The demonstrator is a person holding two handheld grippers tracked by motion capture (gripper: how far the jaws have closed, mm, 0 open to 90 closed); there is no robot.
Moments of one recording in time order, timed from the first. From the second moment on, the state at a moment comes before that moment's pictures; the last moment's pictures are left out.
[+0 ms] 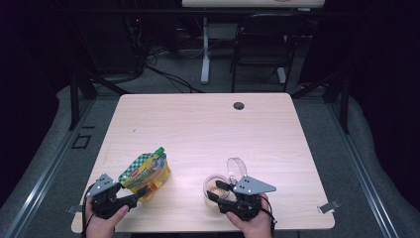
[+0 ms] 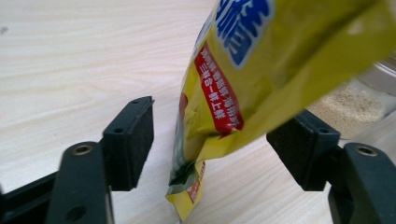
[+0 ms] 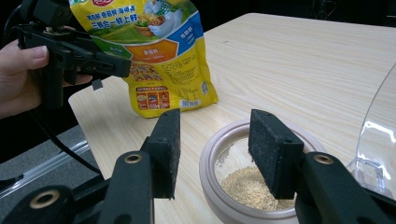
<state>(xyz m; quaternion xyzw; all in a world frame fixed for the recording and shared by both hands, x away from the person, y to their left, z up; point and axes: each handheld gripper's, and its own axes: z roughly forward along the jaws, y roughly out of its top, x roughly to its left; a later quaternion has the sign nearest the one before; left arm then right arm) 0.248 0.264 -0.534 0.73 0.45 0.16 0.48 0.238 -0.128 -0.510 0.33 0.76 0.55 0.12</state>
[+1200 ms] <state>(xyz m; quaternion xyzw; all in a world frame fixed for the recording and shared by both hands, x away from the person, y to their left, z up) 0.229 0.269 -0.537 0.74 0.45 0.17 0.48 0.232 -0.164 -0.461 0.33 0.75 0.55 0.18</state>
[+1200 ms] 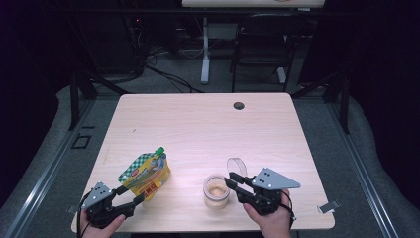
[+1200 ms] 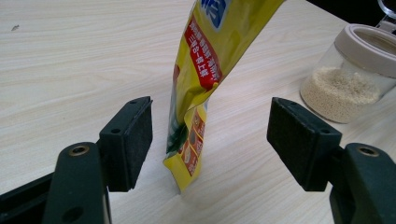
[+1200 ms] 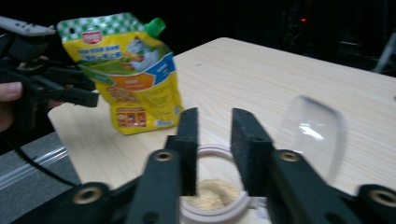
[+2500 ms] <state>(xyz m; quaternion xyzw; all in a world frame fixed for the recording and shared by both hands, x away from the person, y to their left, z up) 0.230 0.266 -0.538 0.74 0.44 0.17 0.47 0.265 -0.232 -0.497 0.45 0.70 0.51 0.22</state>
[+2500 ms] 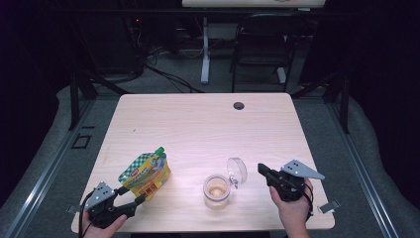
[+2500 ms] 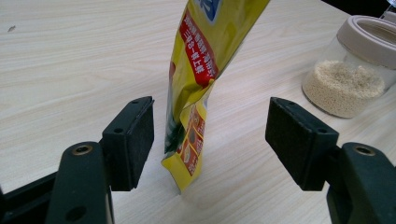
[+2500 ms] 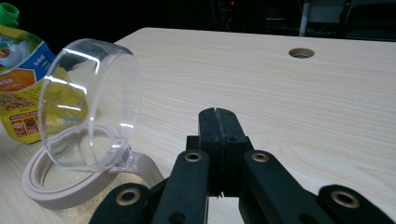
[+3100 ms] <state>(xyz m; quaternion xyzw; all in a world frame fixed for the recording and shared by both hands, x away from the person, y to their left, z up) 0.231 0.264 -0.539 0.74 0.44 0.17 0.48 0.267 -0.214 -0.500 0.43 0.71 0.51 0.21</state>
